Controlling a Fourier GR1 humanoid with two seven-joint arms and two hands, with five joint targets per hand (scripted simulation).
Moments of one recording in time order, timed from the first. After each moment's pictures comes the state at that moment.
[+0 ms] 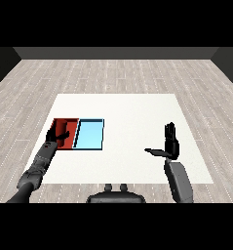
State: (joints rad) left arm -0.69 0.45 0.02 -0.23 -0.11 0.46 -0.11; right arm -0.05 -0.20 0.01 -1.49 -0.23 -0.11 -0.52
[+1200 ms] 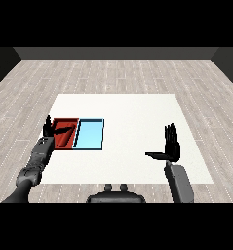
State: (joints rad) left arm -0.76 0.47 0.17 -0.22 0.00 0.37 -0.29; right arm -0.01 -0.19 0.02 -1.56 -0.24 -0.04 -0.57
